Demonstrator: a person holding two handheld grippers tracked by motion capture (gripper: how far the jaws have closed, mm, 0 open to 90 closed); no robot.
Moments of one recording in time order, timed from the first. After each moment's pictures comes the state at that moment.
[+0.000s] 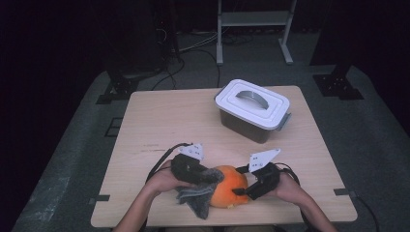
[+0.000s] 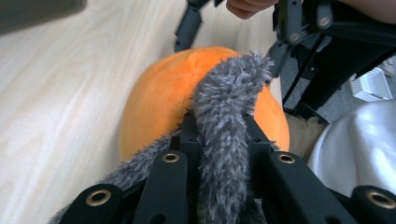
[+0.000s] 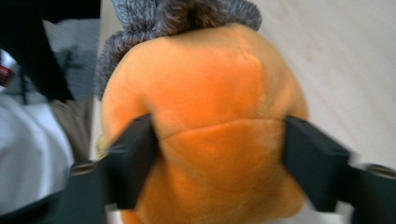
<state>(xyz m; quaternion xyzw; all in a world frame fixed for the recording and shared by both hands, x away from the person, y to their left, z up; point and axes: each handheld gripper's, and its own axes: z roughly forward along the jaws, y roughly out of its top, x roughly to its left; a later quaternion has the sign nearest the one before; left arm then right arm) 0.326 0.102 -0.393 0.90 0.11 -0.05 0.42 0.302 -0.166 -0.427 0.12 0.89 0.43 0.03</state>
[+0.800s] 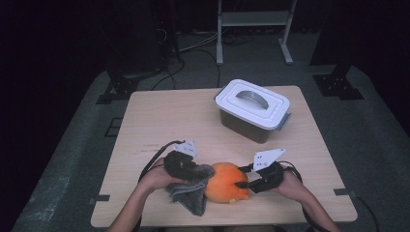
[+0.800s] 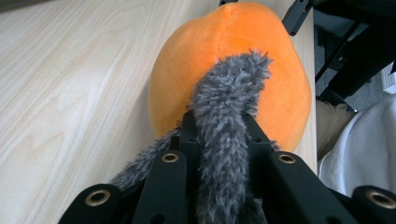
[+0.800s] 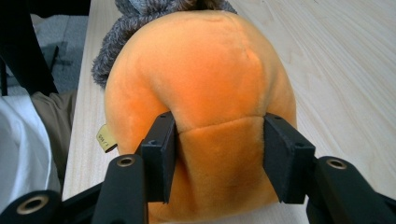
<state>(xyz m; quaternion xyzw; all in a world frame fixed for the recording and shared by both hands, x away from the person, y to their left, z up) 0.333 0.119 -0.397 0.91 0.14 -0.03 0.38 0.308 -0.177 -0.430 0.11 0.89 0.44 0.05</state>
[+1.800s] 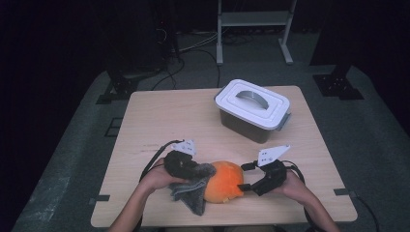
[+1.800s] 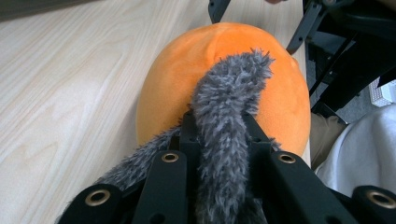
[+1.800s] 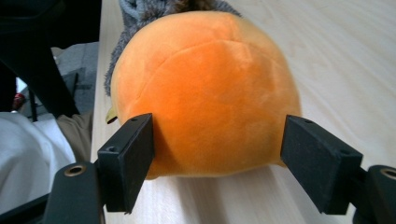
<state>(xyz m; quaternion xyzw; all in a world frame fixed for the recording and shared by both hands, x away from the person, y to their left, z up) 0.335 0.124 -0.400 0.90 0.15 -0.04 0.41 0.312 -0.187 -0.433 0.16 0.87 0.46 0.00</state>
